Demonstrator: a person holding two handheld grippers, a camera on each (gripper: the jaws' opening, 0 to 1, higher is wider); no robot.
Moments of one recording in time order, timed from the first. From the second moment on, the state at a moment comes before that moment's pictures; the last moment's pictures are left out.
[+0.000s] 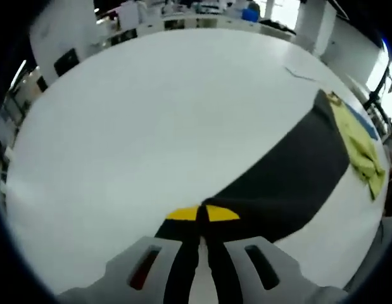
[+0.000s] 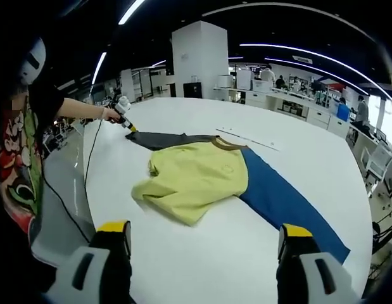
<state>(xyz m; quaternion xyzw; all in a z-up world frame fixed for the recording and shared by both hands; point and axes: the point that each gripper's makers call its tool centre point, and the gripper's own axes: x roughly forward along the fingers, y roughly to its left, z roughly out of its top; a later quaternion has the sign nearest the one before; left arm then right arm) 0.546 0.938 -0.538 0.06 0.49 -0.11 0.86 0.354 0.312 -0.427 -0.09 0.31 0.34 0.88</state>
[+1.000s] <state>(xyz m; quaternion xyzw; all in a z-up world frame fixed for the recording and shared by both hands) 0.509 0.942 -0.534 0.05 0.49 -0.13 0.86 0.346 0.318 -0.427 -0.07 0.30 0.34 0.89</state>
